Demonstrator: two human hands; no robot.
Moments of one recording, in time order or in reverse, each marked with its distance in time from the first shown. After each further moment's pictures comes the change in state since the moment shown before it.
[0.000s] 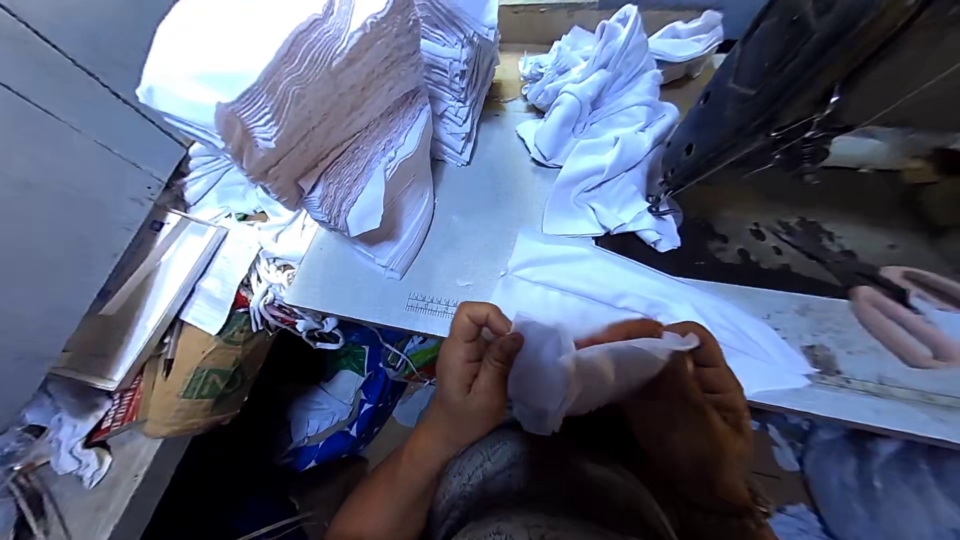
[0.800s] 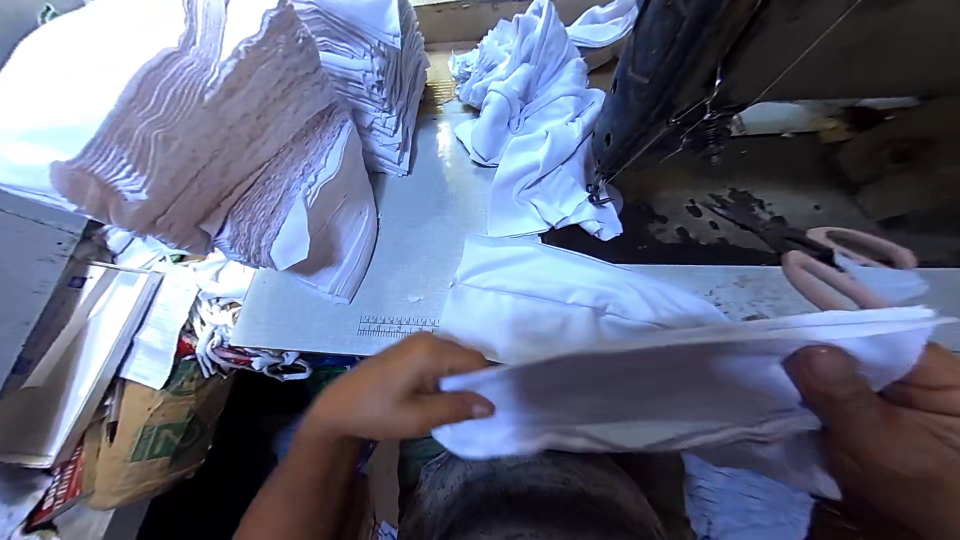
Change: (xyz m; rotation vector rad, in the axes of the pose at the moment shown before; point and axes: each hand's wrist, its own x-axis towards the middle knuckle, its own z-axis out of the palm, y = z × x) left_hand 0.061 0.012 -0.044 0.127 -0.972 -0.136; right_hand -0.012 -0.084 -0.093 -0.723 0.182 -0.081
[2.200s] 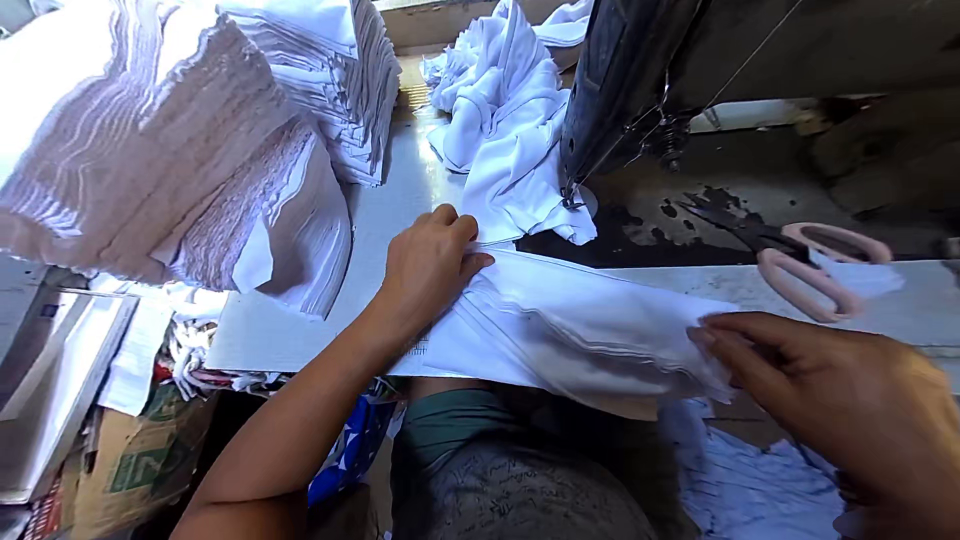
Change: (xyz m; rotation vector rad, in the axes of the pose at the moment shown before) left_hand 0.104 -0.046 -0.023 0.947 0.335 -0.341; right_hand 0.009 0.026 -0.036 -0.915 -0.278 0.133
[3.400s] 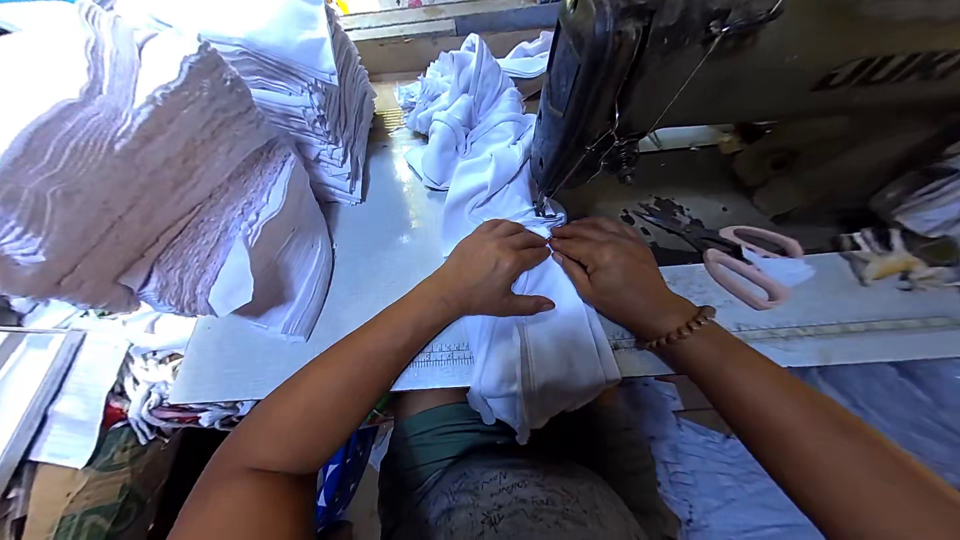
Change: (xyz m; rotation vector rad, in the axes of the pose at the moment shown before) left_hand 0.047 0.019 0.054 -0.162 -0.015 0.663; right_hand 0.107 -0.032 0.077 0.049 0.062 -0.366
